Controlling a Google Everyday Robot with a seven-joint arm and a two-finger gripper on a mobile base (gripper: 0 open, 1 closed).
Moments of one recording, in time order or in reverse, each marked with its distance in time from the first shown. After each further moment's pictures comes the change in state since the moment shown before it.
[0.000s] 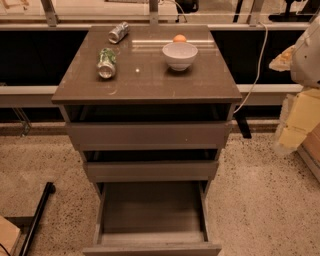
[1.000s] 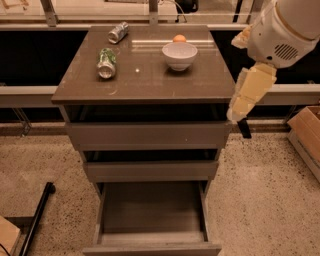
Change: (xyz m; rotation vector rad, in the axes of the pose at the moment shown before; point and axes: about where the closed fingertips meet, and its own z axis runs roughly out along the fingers) arm -0.074 -0.055 0.021 0.061 -0.186 -0.059
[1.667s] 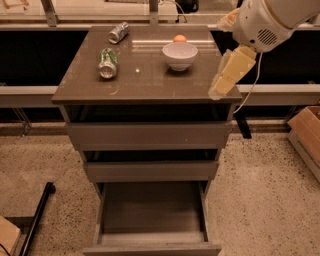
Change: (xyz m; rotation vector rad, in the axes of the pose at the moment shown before) arm -0.038 -0.045 0.013 0.043 -0.171 -0.019
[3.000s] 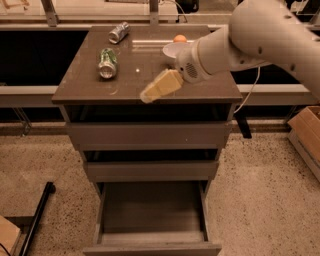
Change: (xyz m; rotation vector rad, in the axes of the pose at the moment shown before) arm -0.058 -0.006 0.140 -0.002 -0.302 0.400
